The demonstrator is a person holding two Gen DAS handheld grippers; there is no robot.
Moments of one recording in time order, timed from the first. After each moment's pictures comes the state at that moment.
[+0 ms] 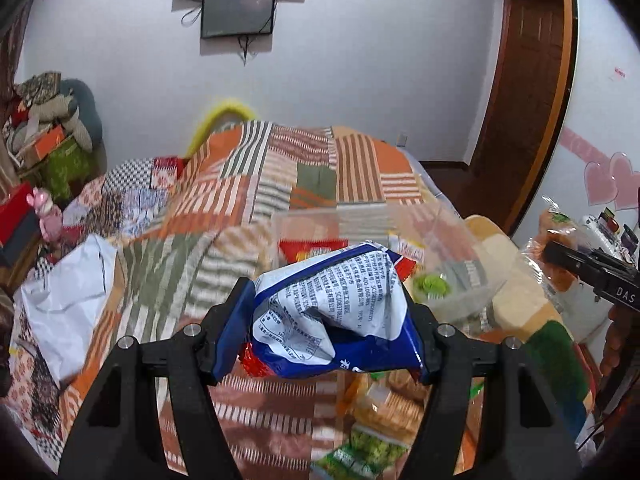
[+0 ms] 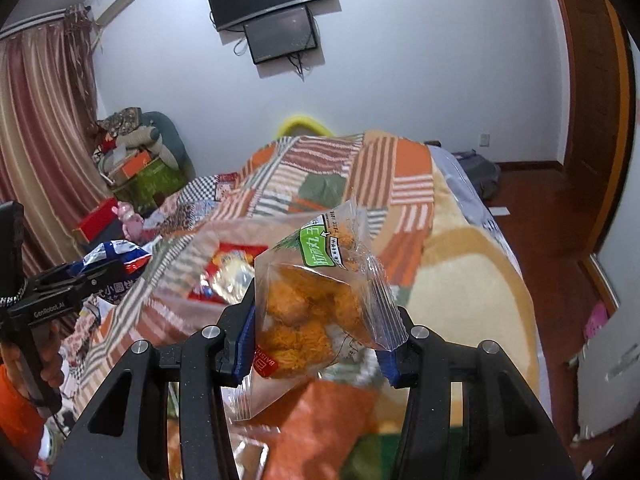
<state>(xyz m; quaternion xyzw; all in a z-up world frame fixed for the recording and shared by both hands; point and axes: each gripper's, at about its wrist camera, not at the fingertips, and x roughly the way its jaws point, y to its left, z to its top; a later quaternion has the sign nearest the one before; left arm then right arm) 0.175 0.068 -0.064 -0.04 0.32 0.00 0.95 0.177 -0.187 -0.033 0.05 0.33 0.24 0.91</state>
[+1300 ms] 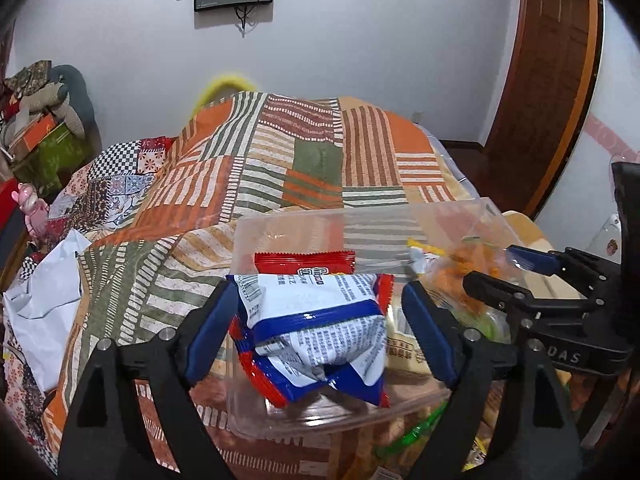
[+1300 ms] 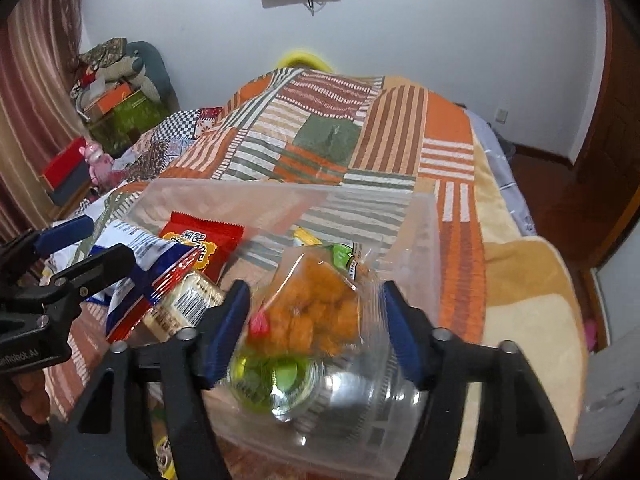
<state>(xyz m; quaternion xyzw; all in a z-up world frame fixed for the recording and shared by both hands) 0.275 0.055 -0.115 -0.04 0.37 0.01 0.93 0.255 -0.113 -0.084 -0.05 0.42 0.23 0.88</state>
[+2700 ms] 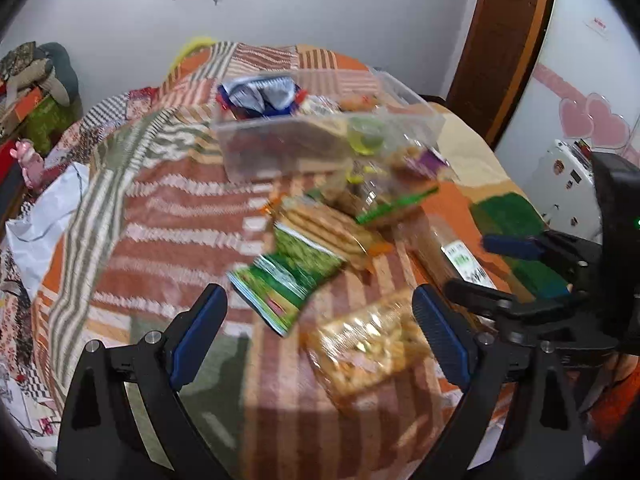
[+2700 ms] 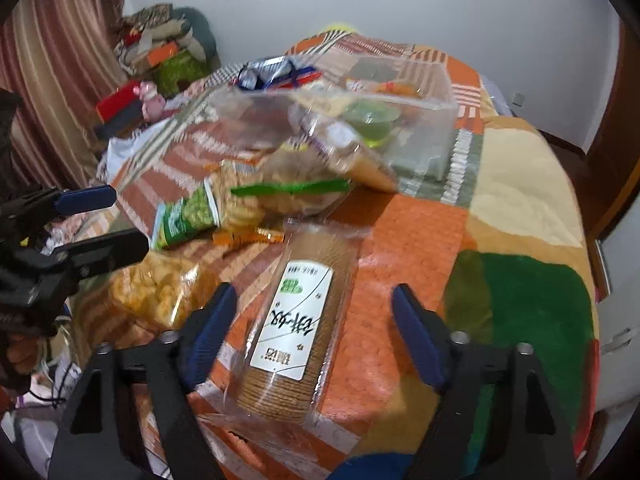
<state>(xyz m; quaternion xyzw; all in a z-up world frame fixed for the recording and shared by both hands) 0.065 0.007 -0.145 -0.04 0.44 -0.05 0.90 0.081 -0.135 -0.117 -0.07 0.45 0.28 0.84</state>
